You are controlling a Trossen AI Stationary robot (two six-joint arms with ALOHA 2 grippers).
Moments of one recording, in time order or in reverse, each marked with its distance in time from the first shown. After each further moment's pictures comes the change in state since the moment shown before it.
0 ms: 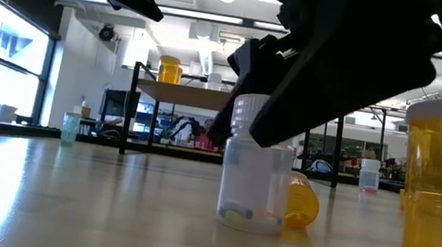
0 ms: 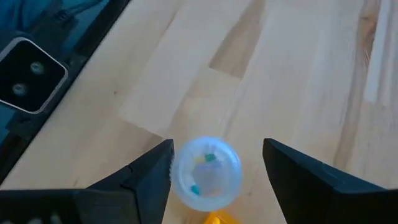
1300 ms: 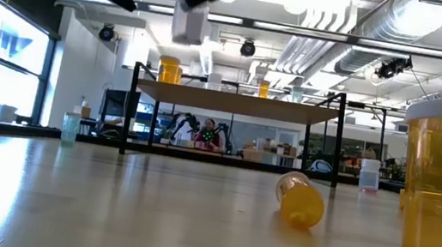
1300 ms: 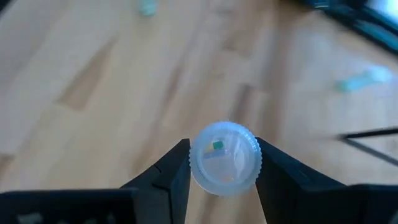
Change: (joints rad) left arm 0.000 -0.167 0.000 -0.216 -0.010 0.027; right arm -0.194 -0.005 0.582 -0.657 0.214 -0.289
